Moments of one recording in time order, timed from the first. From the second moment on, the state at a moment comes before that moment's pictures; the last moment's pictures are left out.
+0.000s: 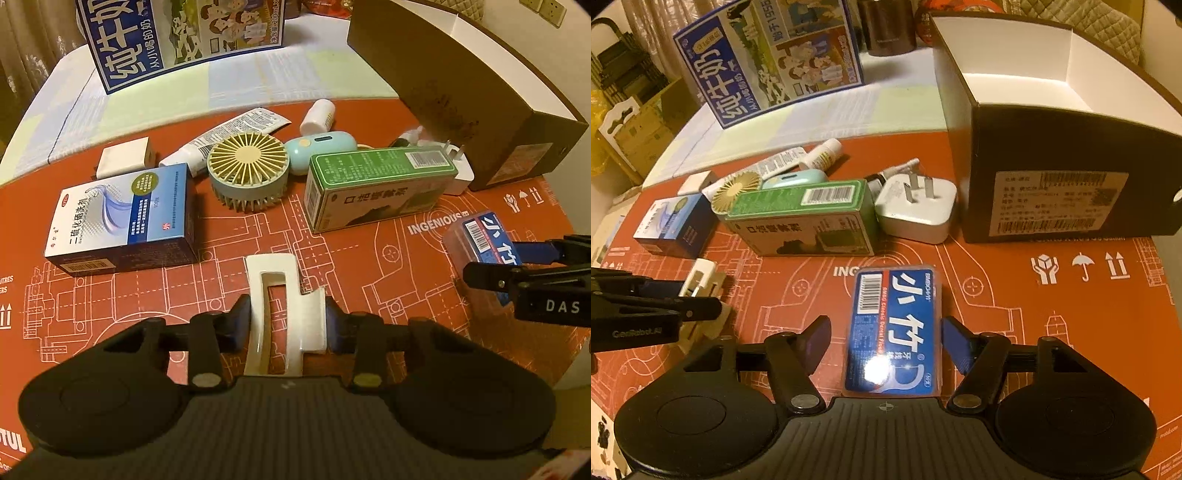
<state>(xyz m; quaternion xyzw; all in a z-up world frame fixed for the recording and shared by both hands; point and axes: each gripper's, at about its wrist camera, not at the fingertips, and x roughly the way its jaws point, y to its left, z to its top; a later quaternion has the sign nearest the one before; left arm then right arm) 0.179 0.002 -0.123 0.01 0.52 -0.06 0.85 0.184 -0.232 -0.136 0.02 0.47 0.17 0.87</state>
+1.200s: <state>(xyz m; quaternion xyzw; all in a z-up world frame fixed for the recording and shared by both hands) 0.241 -0.141 0.006 0.04 0.40 -0.17 0.90 0.223 -0.359 -0.002 0.06 0.37 0.19 0.91</state>
